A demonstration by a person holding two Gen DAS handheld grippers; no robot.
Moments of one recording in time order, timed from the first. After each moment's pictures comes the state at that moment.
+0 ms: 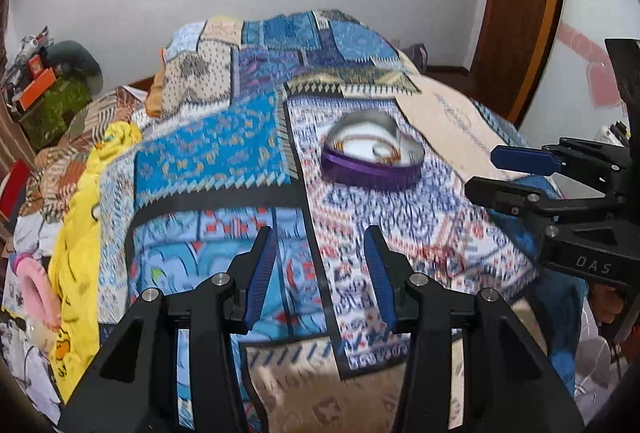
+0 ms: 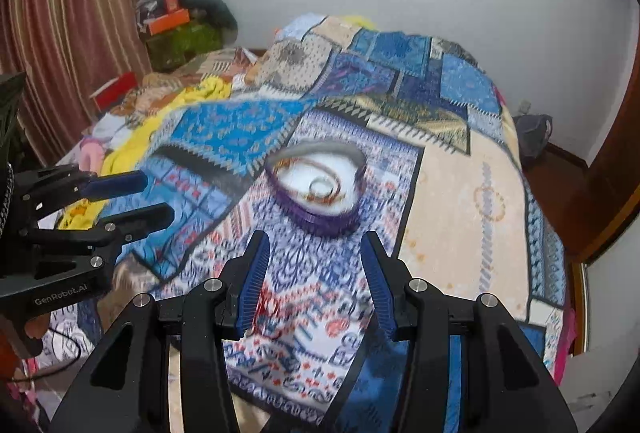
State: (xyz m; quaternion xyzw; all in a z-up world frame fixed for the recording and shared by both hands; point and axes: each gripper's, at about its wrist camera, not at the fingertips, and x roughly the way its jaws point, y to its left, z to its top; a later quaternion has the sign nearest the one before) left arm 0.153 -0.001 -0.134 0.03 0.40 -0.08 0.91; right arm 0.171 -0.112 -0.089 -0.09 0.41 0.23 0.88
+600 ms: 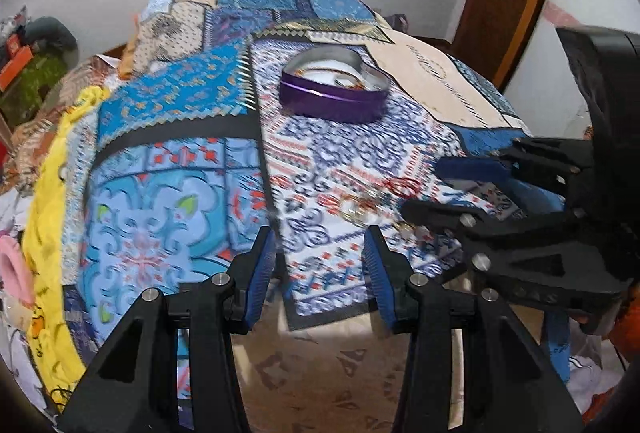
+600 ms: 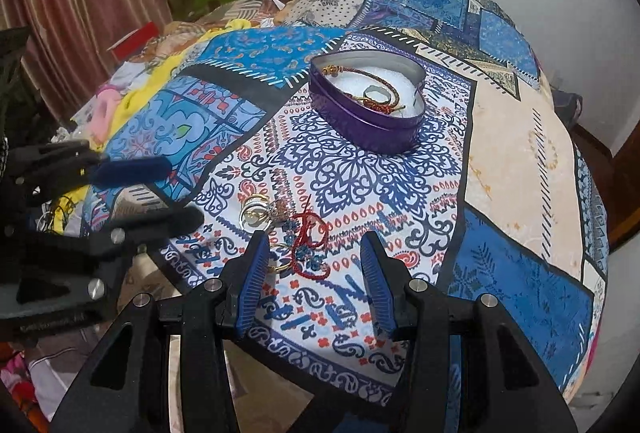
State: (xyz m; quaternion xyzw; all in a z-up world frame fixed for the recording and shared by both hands) left arm 0.133 -0.018 -0.167 0.01 0.45 -0.12 0.88; right arm 0.155 -0.099 -0.131 -0.11 0.46 0.26 0.84
